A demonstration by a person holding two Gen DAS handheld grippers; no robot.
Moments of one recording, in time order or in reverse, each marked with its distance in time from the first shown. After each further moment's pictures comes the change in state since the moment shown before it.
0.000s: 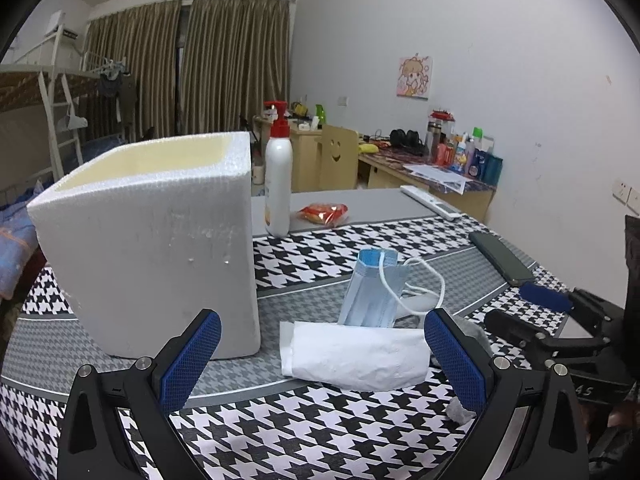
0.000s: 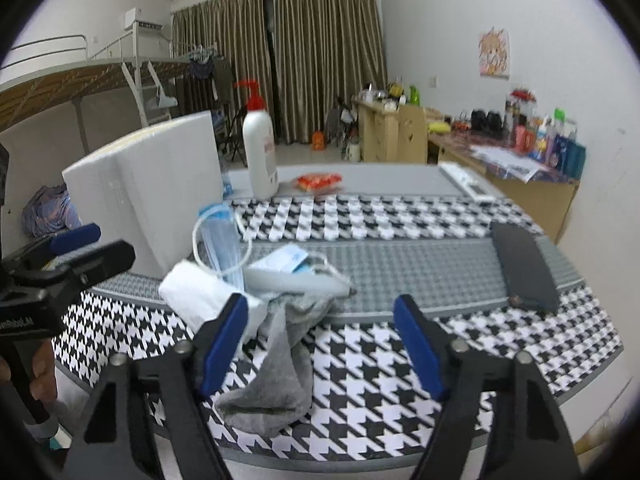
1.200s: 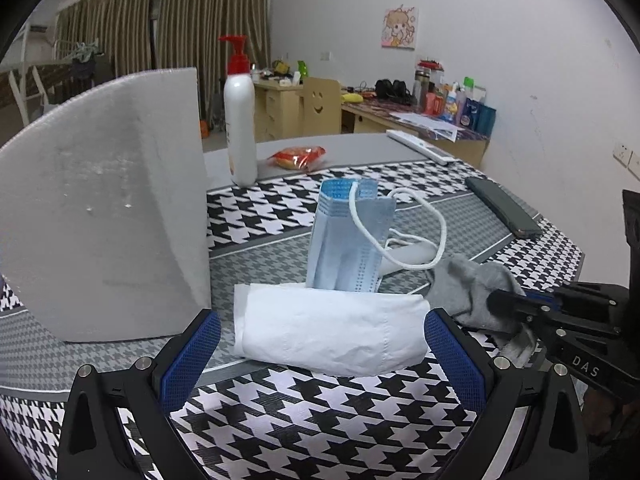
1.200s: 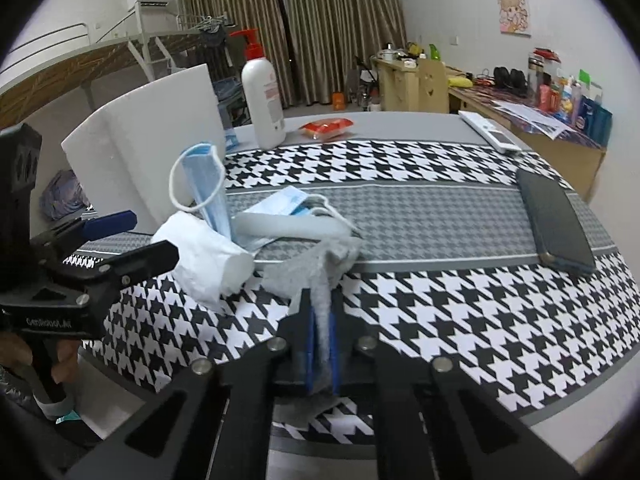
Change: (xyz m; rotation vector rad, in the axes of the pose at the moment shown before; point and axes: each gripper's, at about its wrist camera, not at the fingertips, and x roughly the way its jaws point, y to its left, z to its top) left arm 0.051 -0.022 -0.014 0.049 0.173 -0.033; right arm 0.017 -0.022 -0.021 0.021 0.124 0.100
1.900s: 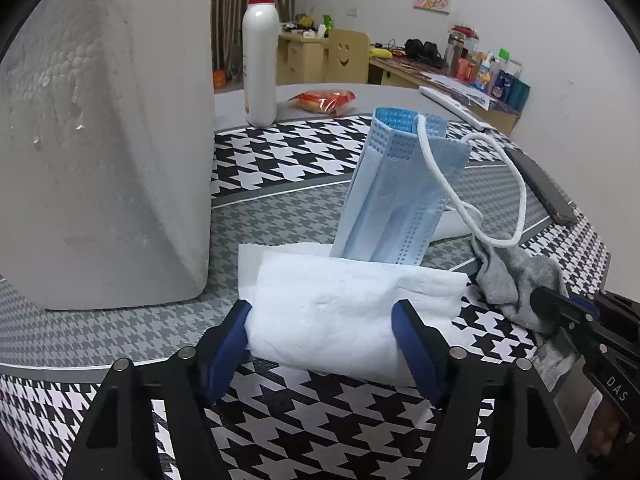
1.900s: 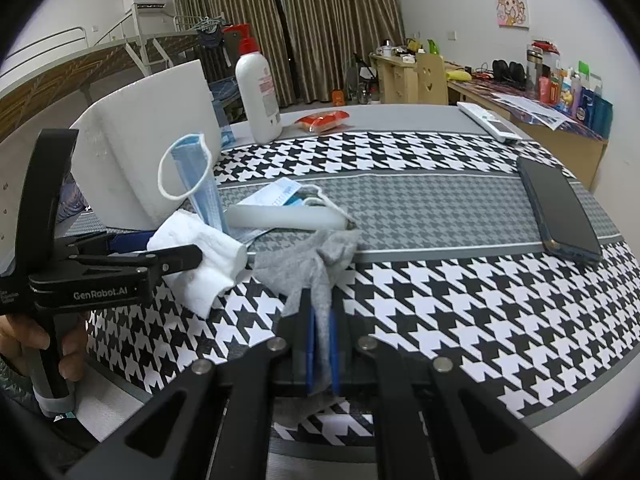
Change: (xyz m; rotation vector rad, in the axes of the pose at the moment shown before) left arm 0.033 0.014 -0.006 -0.071 0.170 0.054; right arm 0.008 -0.005 -0.004 0.013 0.009 0.010
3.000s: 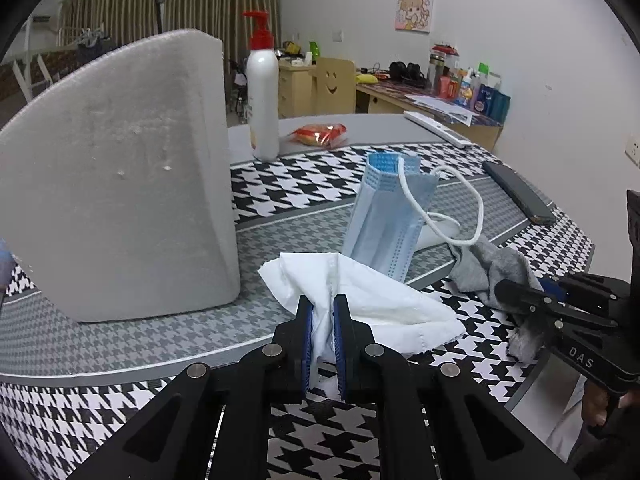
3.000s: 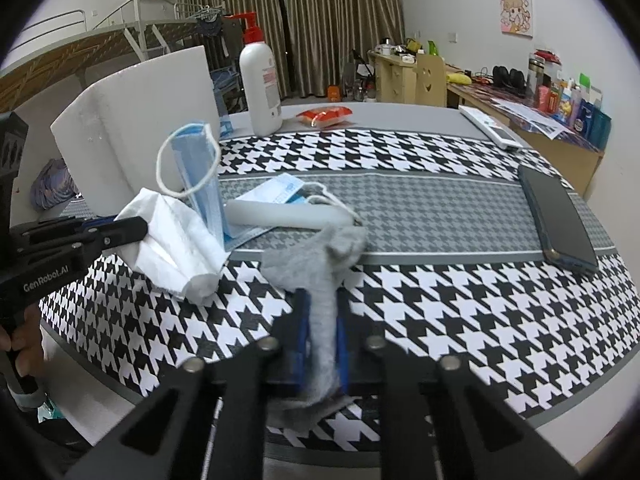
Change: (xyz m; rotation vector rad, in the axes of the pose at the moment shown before) left arm -0.045 0.008 -0.008 0.055 -0.106 -0.022; right arm 0.003 0.013 0.005 -0.042 0.009 -0.038
